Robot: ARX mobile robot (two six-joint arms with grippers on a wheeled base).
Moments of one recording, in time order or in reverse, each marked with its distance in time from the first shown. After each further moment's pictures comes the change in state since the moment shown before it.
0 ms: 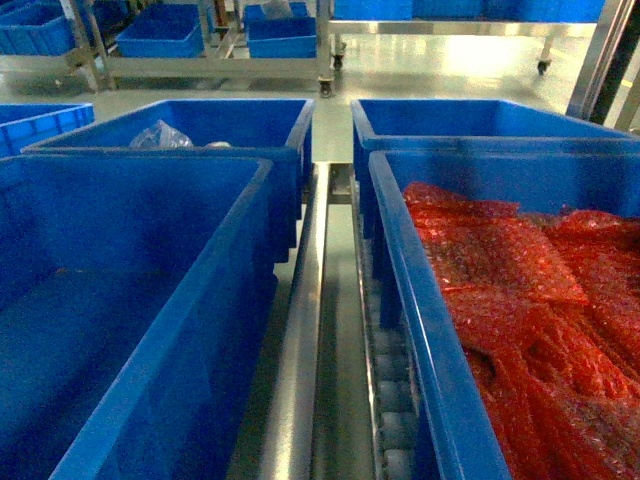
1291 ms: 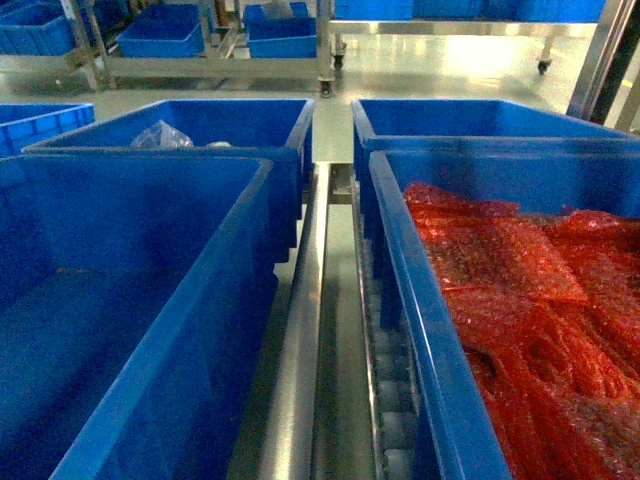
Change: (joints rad) left arm 0.000 0.000 0.000 0.000 0.000 0.000; right arm 0.000 0.000 0.000 0.000 0.000 0.000
